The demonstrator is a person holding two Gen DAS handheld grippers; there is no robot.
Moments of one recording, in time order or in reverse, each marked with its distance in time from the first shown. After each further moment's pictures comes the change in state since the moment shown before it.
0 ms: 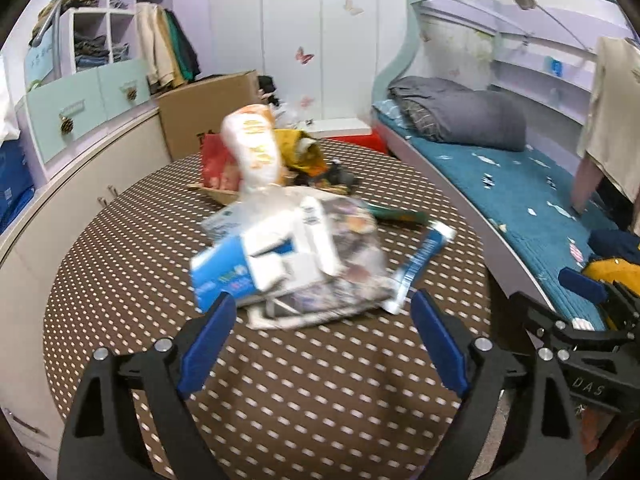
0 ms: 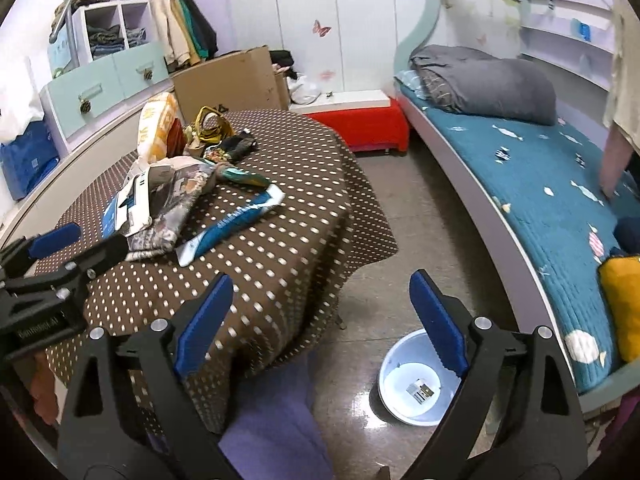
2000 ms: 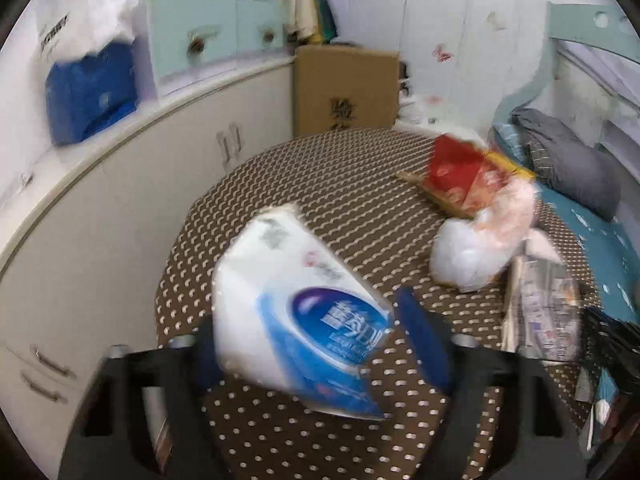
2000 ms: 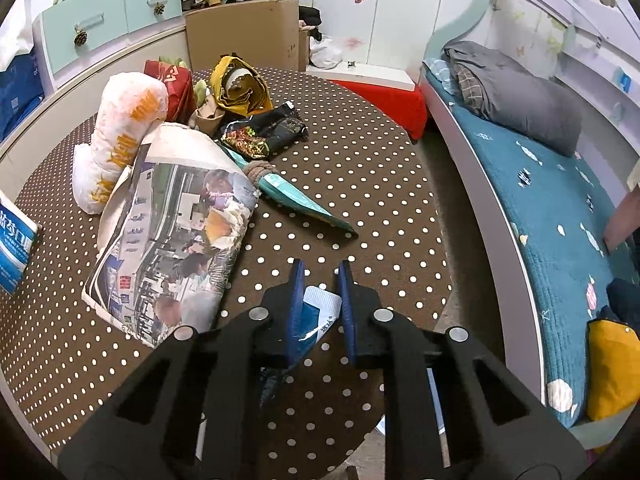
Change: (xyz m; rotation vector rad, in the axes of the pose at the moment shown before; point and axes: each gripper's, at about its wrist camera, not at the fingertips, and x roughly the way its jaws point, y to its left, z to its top) left arm 0.002 0.179 0.001 -0.336 0.104 0.281; right arm 0.086 0.076 0.043 -0.179 0.143 -0.065
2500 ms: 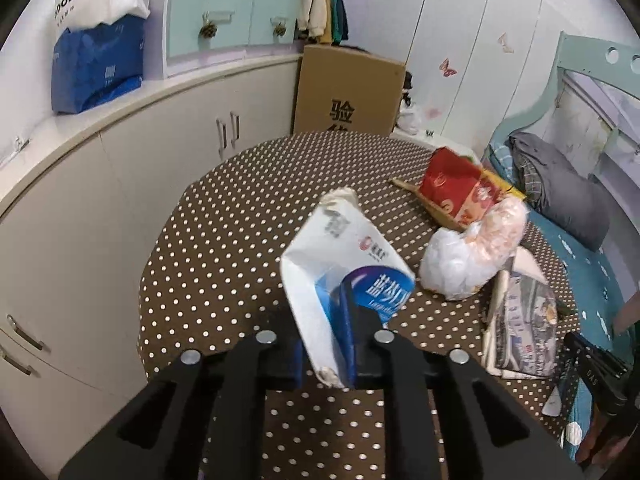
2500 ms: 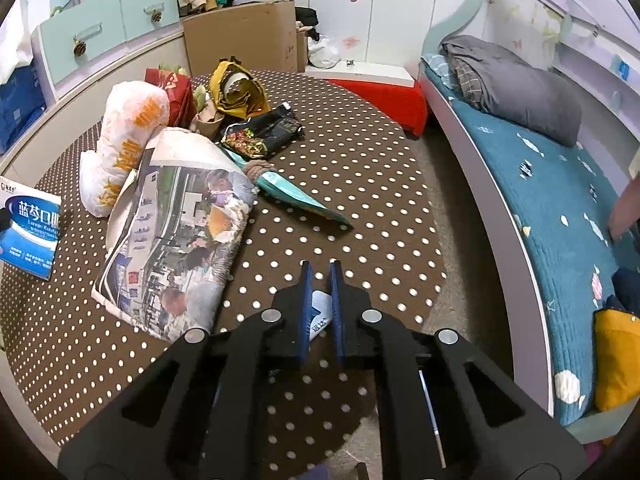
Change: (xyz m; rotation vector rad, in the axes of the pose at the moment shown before) left arm -0.023 0.005 -0.006 -0.088 -0.038 -0.103; right arm -0.013 -0.010 -0.003 0.043 0.001 0.026
